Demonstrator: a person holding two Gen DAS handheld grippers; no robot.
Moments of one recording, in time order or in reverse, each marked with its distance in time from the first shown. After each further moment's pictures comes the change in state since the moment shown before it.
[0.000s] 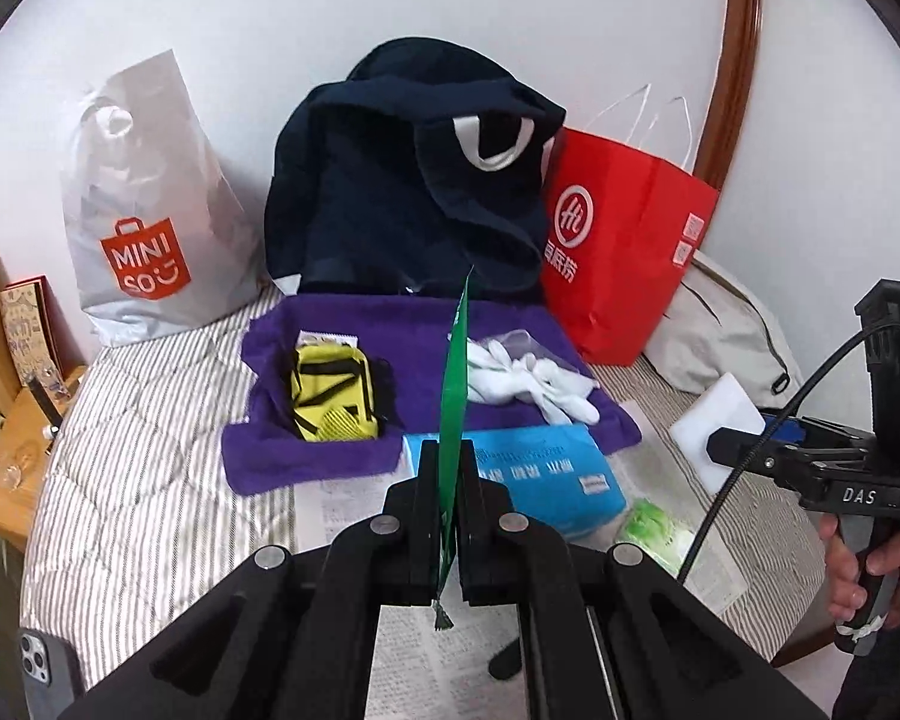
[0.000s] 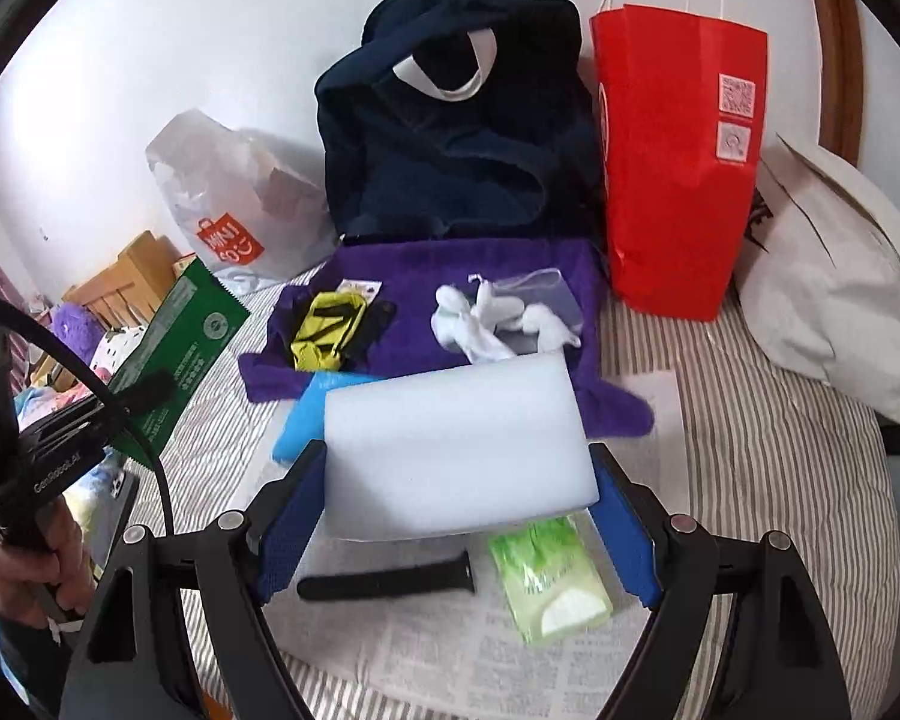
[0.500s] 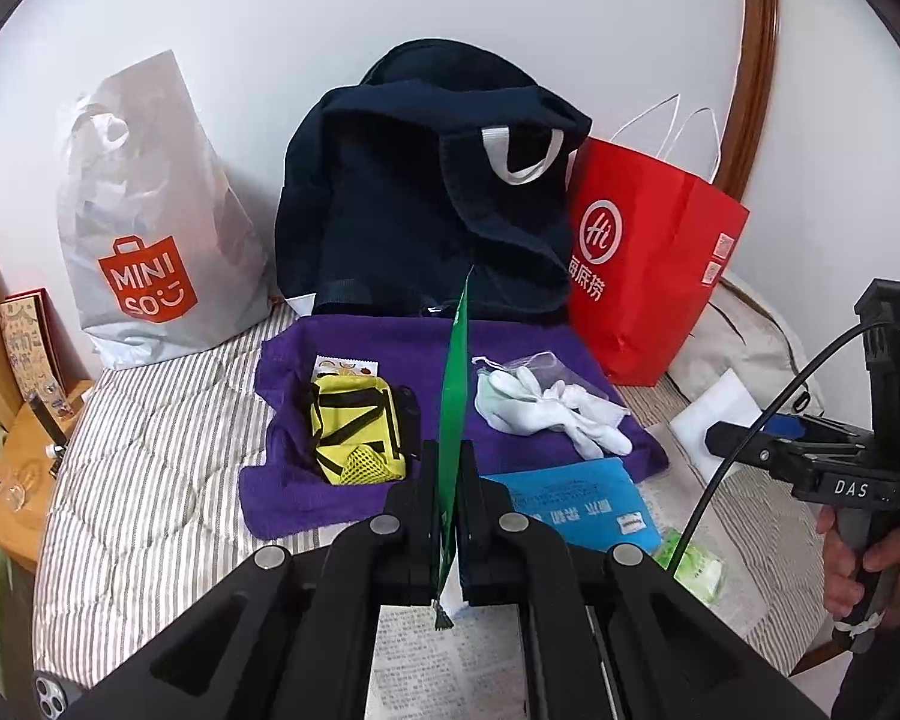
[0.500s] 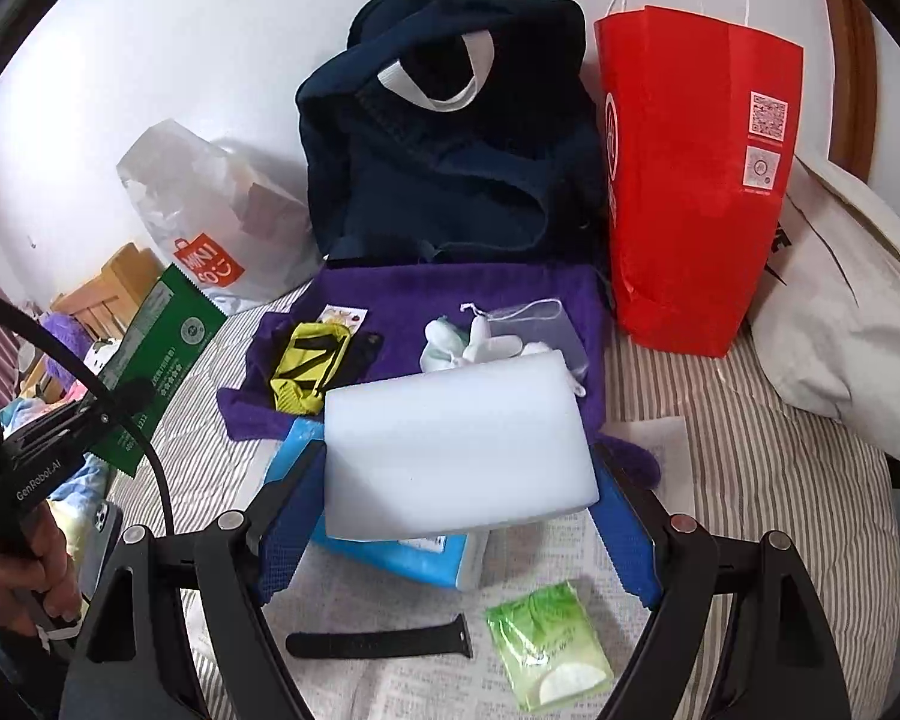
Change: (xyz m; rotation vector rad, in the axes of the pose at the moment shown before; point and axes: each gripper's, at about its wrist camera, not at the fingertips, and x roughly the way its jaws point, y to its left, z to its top) left arm 0.025 0.021 0.023 0.004 -0.002 0.019; right arm 0.030 0.001 0.032 0.005 -0.012 -0.021
